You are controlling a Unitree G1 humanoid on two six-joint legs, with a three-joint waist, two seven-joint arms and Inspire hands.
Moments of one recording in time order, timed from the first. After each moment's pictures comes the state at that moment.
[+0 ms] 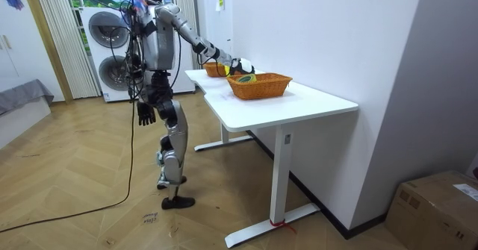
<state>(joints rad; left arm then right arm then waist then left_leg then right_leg) 0.24 0.26 0.00 0.97 -0.03 0.15 0.18 -0.59 -0.43 0.37 0.78 0.24 0.04 -0.20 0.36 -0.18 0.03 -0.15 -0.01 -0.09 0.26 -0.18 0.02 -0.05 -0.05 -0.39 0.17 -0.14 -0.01</state>
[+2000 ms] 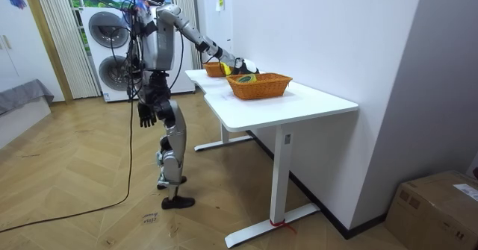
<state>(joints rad) 0.18 0.27 -0.02 1.02 -0.05 0.13 0.10 -0.74 -0.44 0.37 1.01 0.11 0.01 -0.17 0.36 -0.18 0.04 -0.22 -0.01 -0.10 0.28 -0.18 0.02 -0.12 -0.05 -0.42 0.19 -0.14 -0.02</state>
